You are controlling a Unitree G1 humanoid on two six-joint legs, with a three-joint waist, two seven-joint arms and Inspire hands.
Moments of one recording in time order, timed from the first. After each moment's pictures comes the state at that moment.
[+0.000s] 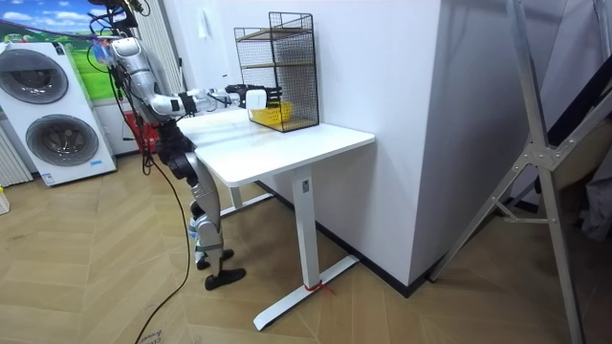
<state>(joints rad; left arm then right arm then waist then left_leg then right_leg) -0.08 0.12 -0.13 0.03 -0.45 0.13 0.12 -0.06 -0.18 0.12 0.08 0.52 0.10 -0.01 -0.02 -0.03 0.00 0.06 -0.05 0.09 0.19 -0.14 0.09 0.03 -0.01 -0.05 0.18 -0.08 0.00</state>
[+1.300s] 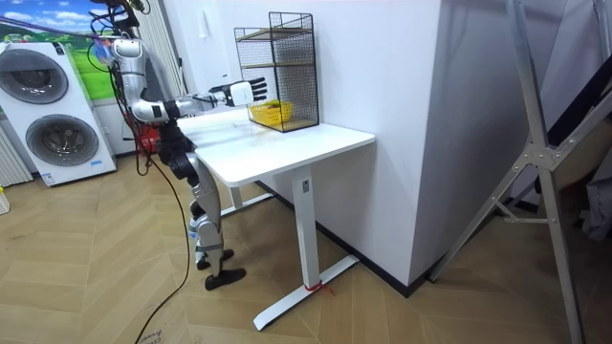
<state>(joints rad) 0.29 0.19 -0.07 -0.20 -0.22 -0.08 -0.01 0.24 -0.20 0.03 -0.24 0.26 -0.04 0.15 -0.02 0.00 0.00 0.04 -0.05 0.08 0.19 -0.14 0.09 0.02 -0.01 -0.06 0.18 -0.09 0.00</state>
